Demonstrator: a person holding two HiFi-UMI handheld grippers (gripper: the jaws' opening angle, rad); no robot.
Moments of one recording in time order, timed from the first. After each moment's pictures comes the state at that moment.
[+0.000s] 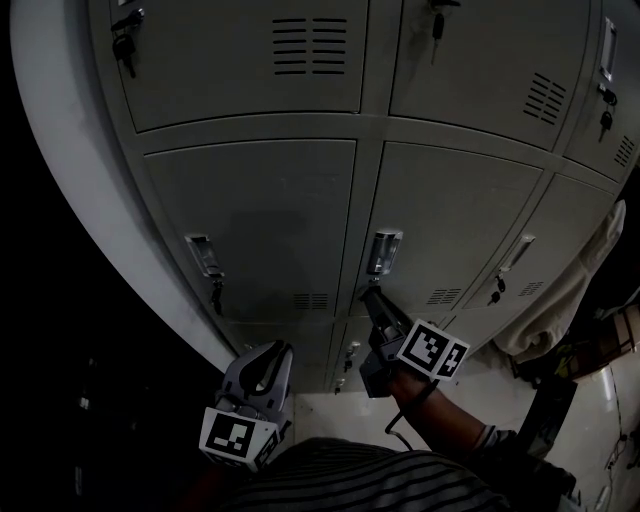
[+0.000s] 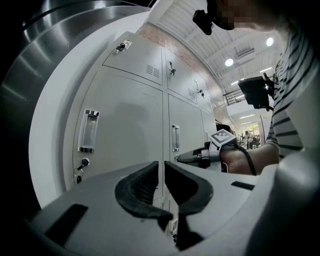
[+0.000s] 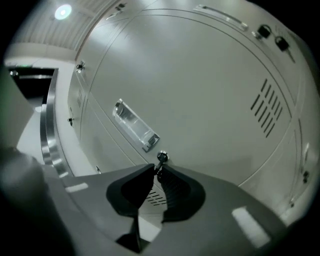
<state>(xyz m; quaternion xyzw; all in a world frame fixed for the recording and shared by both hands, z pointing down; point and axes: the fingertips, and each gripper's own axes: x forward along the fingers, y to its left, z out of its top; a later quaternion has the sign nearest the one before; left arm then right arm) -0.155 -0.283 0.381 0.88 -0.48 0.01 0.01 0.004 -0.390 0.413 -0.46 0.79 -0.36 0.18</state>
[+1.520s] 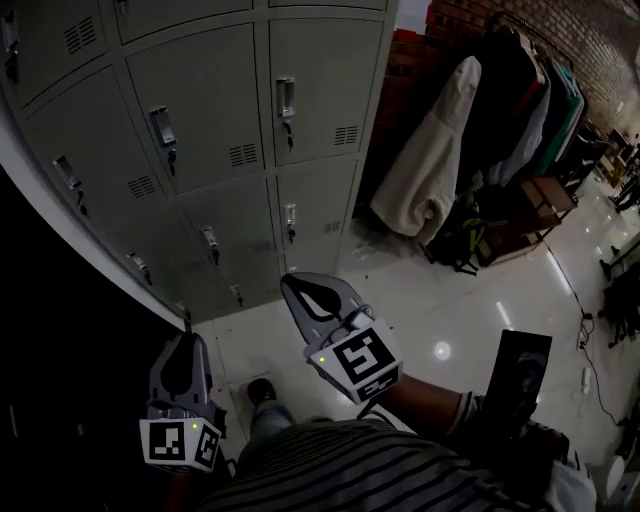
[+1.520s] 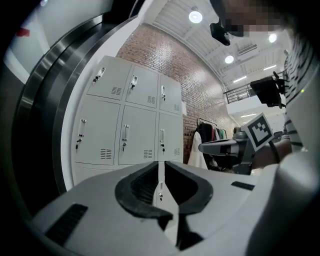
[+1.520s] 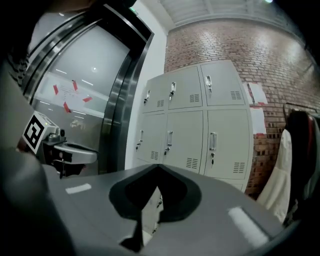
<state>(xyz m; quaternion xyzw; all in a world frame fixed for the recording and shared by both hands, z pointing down) 0.015 0.036 0.381 0.86 -0.50 0.02 0.04 0.169 0.004 0.368 -0.49 0.87 0.01 -0.07</state>
